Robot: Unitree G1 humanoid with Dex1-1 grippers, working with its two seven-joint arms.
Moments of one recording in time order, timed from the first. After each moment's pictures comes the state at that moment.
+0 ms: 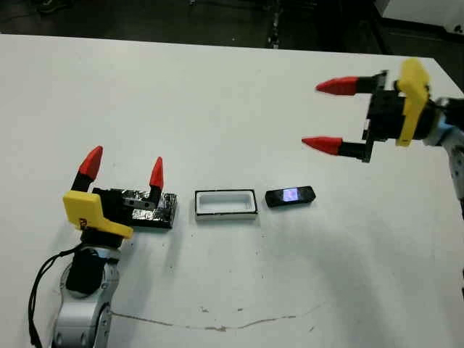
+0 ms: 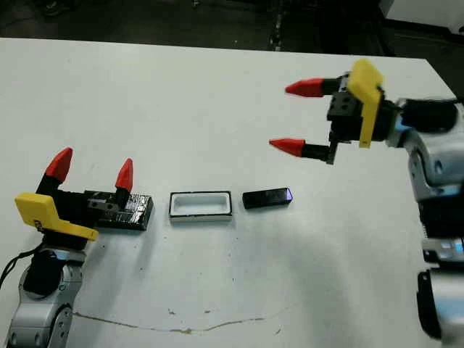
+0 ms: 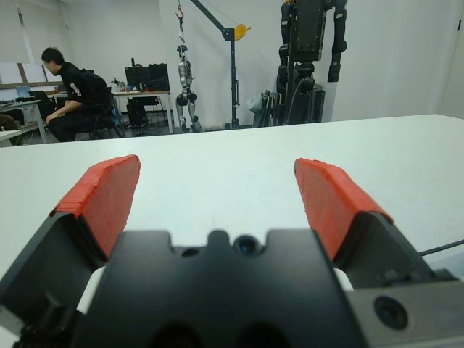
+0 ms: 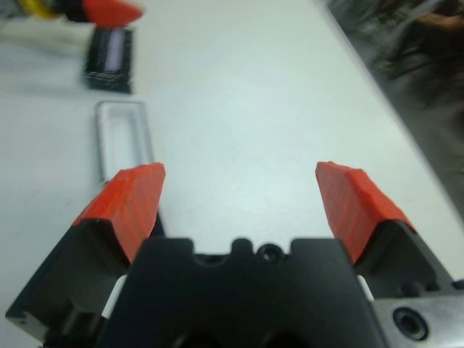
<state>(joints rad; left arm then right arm) 0.13 0.17 0.06 -0.30 -0.11 -0.13 -0.13 -0.88 -0.73 0.20 0.48 0.23 0.10 1.42</state>
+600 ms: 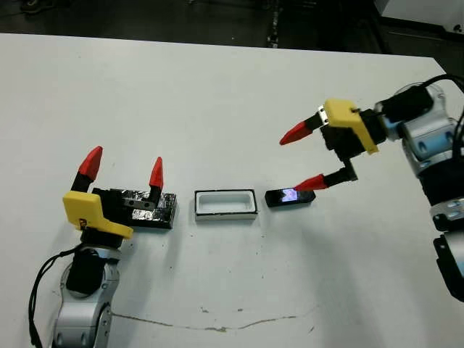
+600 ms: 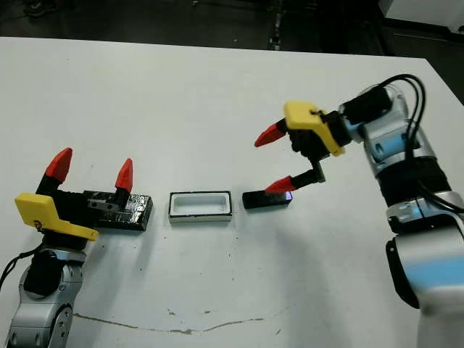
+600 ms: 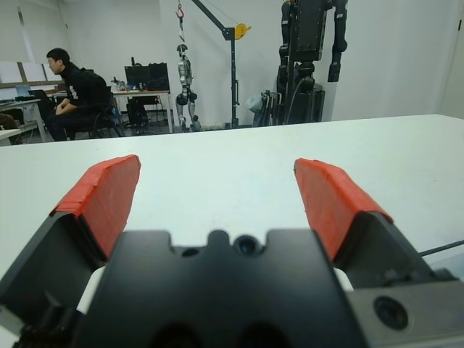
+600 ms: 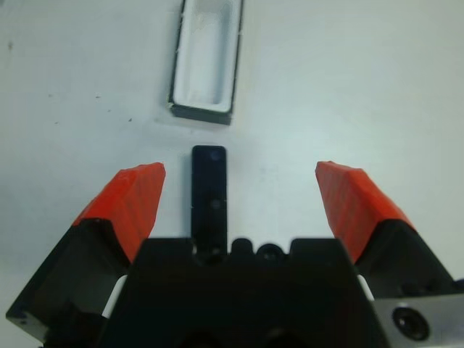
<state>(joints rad) 0.13 0.17 0.06 -0.30 -0.11 -0.13 -0.13 -0.98 -0.63 0.41 0.66 0.01 -0.05 1.61</state>
